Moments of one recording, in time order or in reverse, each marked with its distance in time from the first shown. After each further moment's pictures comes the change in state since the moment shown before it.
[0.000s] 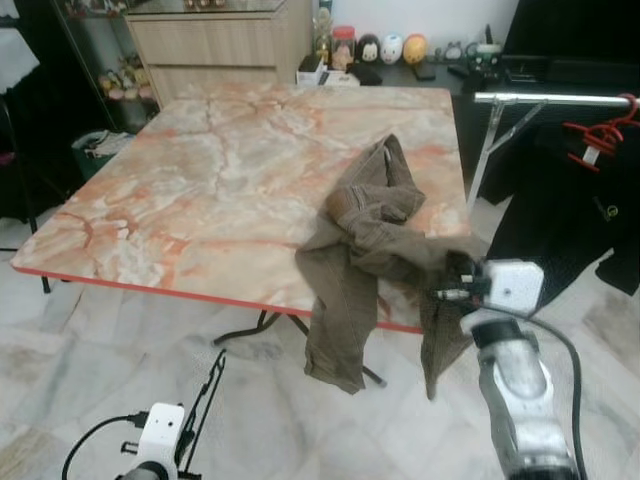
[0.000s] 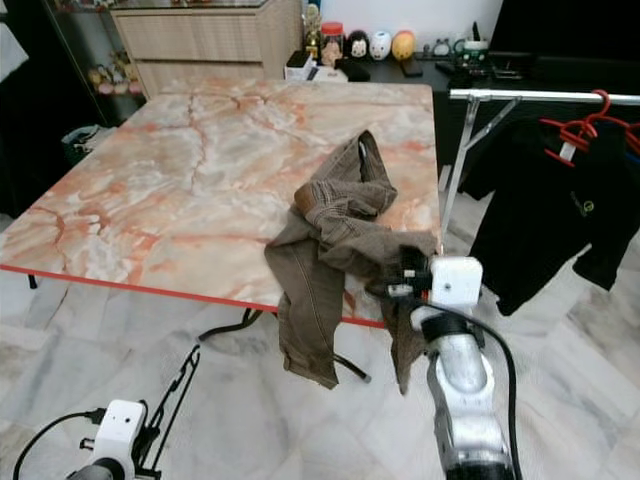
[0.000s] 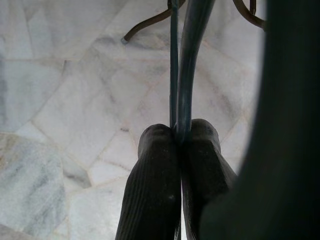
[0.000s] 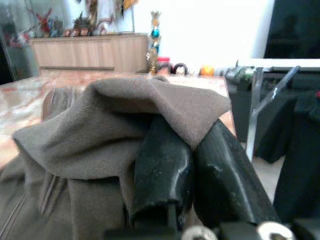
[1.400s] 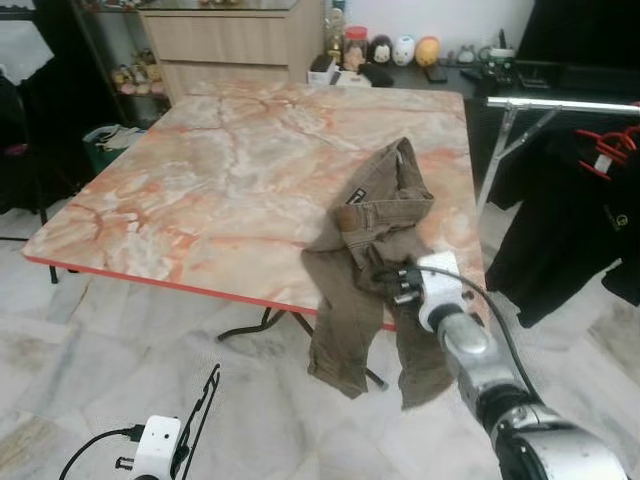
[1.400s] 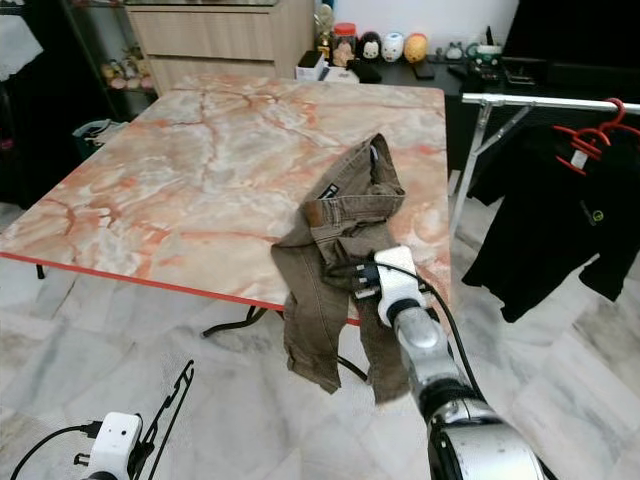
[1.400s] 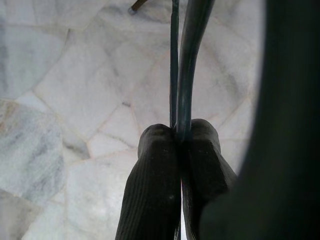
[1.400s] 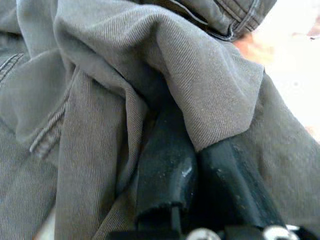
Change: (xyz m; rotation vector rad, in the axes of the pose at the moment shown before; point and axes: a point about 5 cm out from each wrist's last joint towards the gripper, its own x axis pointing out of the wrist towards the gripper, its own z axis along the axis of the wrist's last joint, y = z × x) left arm -0.007 0.000 -0.018 -0.015 0.075 0.020; right arm 0.008 0.026 -0.085 -0.088 0.463 0.121
